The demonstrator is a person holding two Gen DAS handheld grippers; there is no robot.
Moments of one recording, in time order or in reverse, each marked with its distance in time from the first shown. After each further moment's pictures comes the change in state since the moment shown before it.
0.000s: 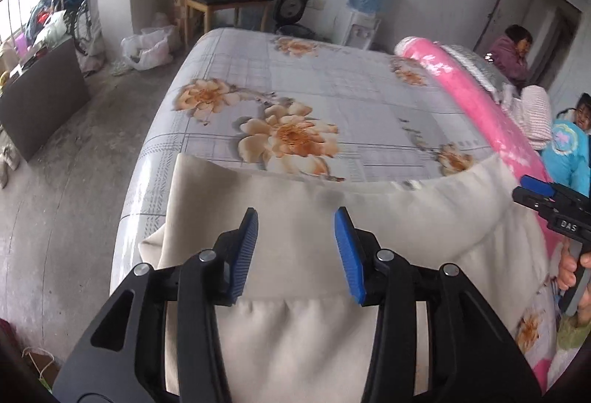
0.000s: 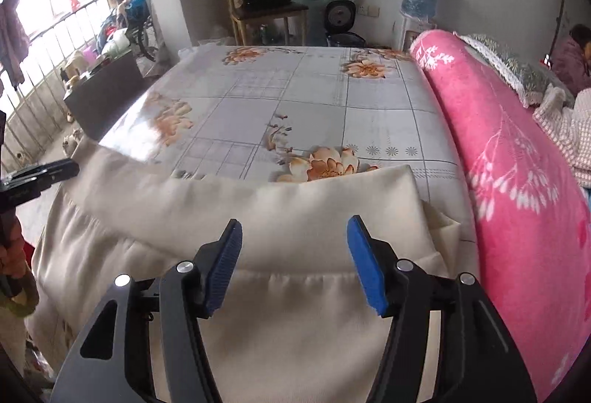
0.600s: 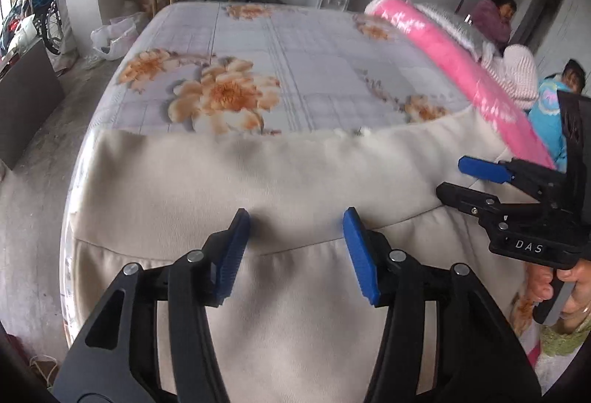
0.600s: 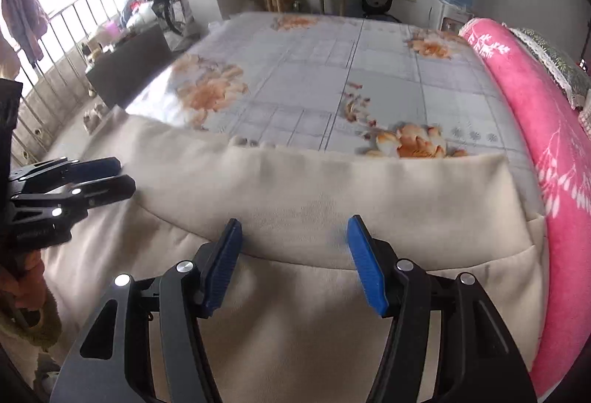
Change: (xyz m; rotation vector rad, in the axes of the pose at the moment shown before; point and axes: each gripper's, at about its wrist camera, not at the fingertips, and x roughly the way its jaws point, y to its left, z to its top) left arm 0.013 -0.065 -0.037 0.116 0.081 -0.064; right arm 0.039 0.075 -0.019 -0.090 0.103 0.084
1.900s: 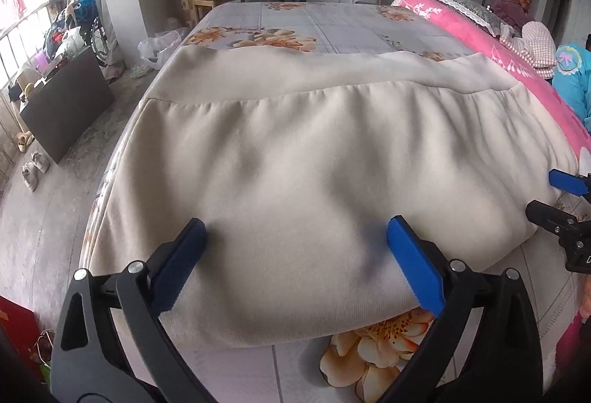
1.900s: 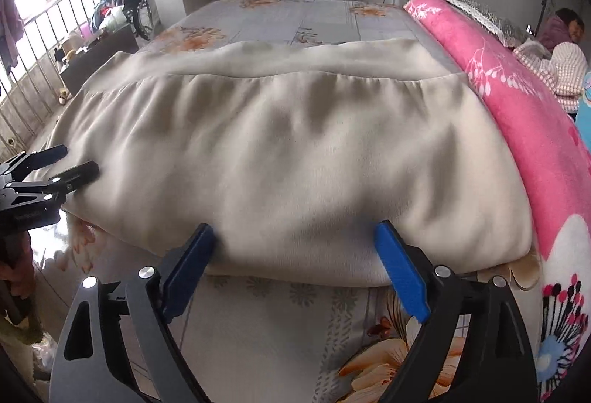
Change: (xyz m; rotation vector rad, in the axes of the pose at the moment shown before) left arm -0.043 -0.005 -0.108 0.010 -0.087 0.179; right arm -0.069 0.008 -0.137 0.083 -0.070 -0.139
